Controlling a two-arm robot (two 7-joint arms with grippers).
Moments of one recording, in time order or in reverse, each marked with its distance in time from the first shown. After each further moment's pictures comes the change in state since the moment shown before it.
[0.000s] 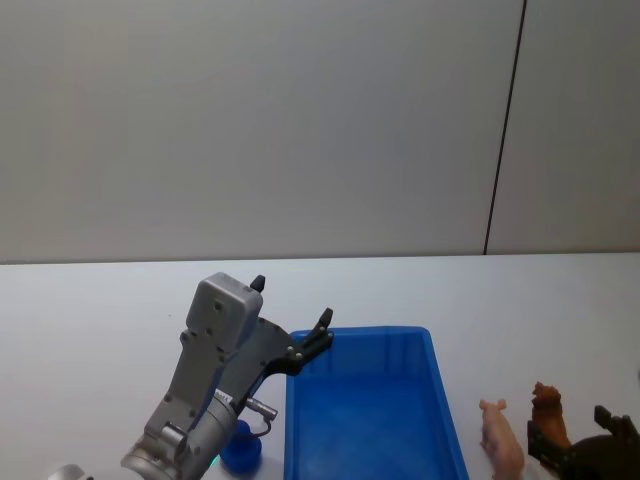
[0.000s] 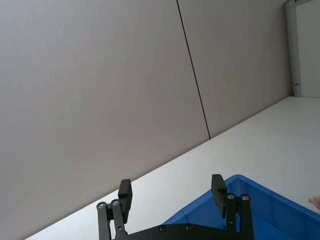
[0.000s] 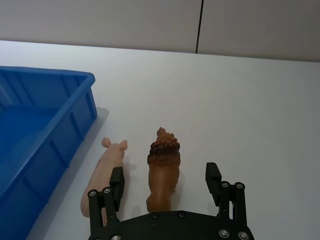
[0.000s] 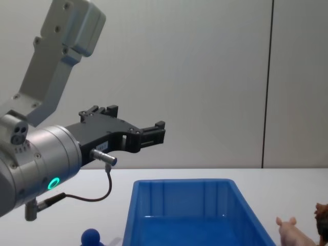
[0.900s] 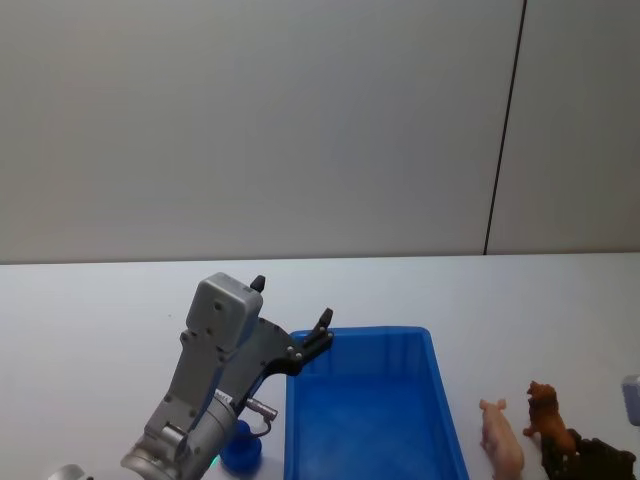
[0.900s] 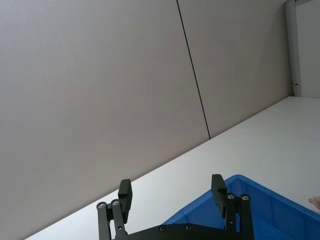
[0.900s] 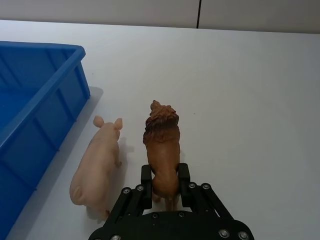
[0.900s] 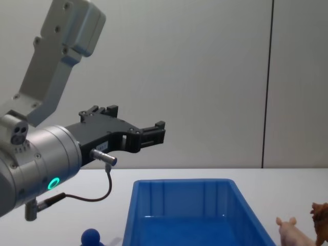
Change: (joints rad) left arm 0.000 0.000 0.000 0.000 0.000 0.000 0.000; right arm 0.025 -0.033 -0.007 0.071 -0.011 0.029 0.006
